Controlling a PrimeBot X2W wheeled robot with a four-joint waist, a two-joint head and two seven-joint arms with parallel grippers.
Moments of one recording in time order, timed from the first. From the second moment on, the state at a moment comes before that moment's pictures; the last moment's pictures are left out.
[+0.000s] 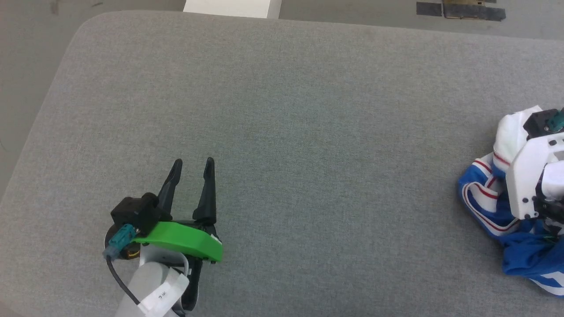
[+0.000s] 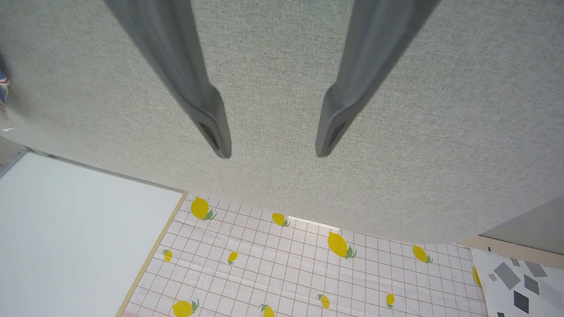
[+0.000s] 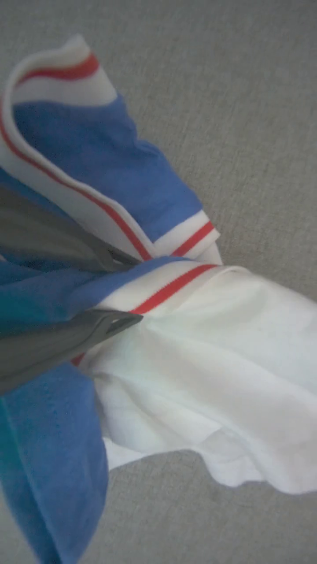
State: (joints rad) left arm -0.21 0.07 -0.13 0.23 -0.35 -0.10 -0.26; right arm -0.49 -0.47 0.10 0.39 0.37 0.13 0.89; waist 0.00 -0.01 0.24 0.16
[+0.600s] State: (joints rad) left arm -0.18 0.07 -0.12 0.26 -0.34 -0.11 -0.26; right arm -0.62 -0.36 0.26 0.19 0.23 0.13 0.40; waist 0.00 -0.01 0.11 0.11
